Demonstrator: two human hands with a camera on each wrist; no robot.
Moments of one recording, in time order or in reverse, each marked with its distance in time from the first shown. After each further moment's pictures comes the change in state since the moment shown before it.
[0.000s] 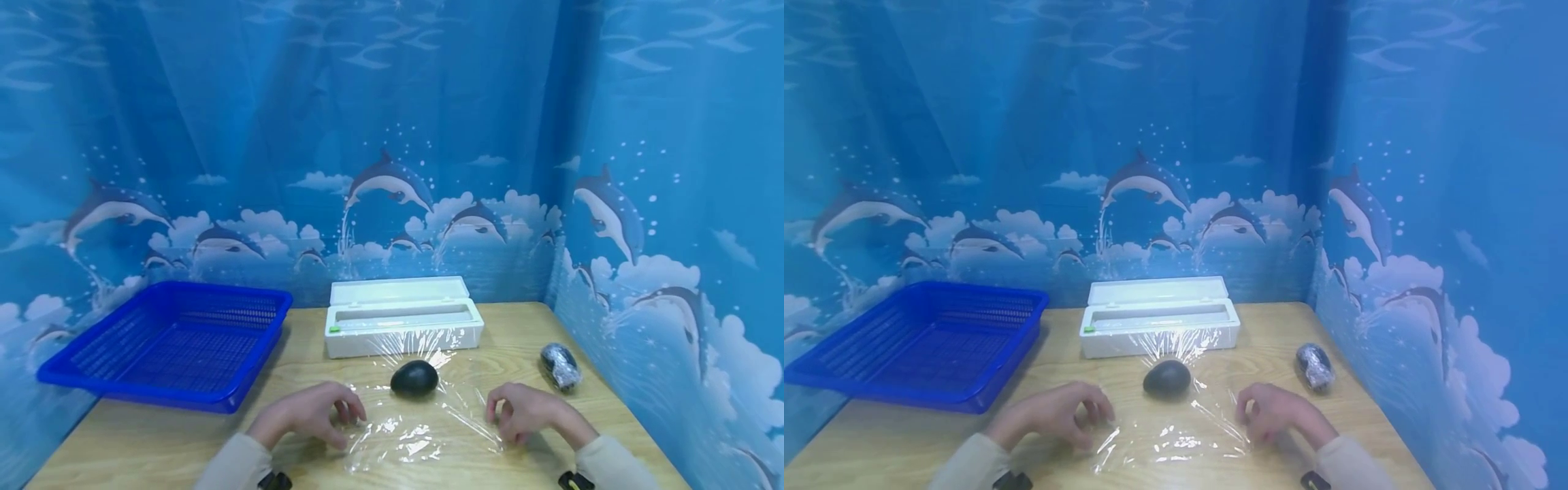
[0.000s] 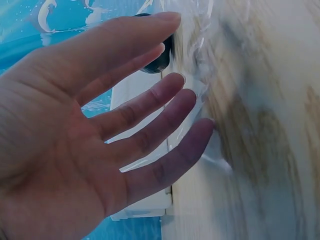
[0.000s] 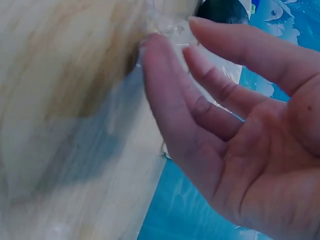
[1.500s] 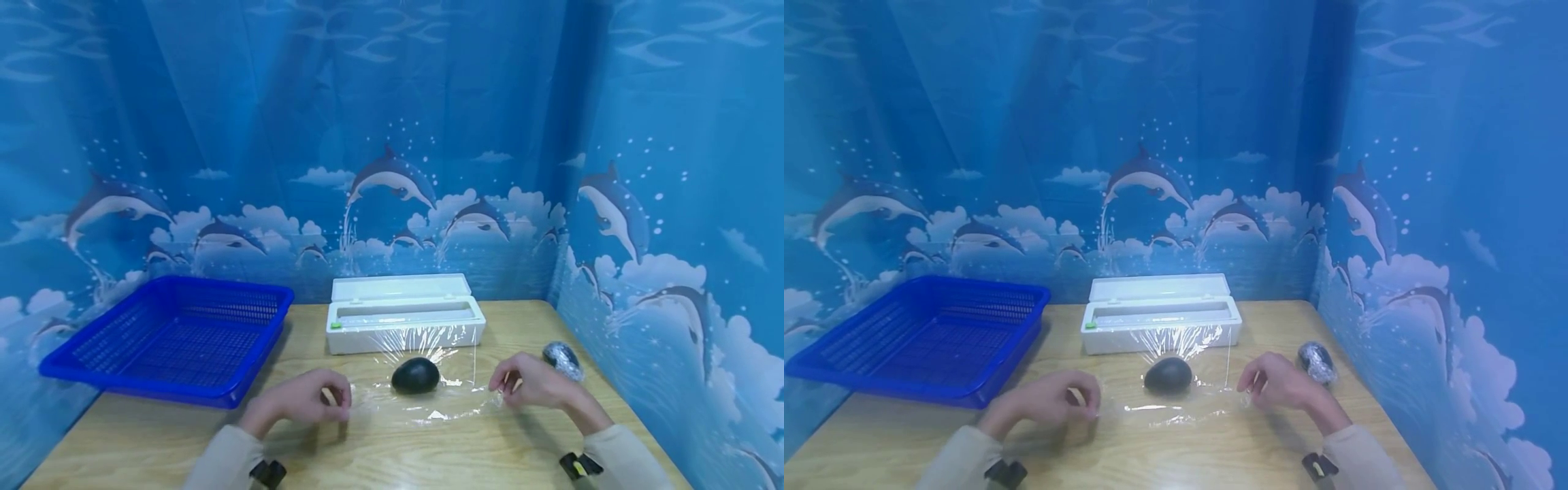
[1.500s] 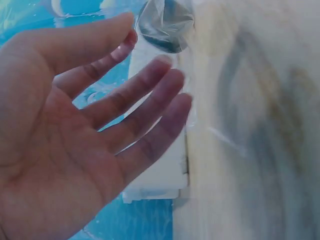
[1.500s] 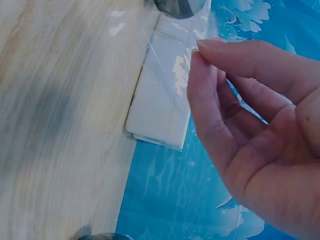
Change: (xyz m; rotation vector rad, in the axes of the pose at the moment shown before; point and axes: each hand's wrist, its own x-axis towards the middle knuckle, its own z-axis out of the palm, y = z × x) left_hand -0.004 -0.009 -0.016 -0.086 0.065 0.122; right_hand 0.000 -0.013 -0.032 -0.097 0.170 -0.217
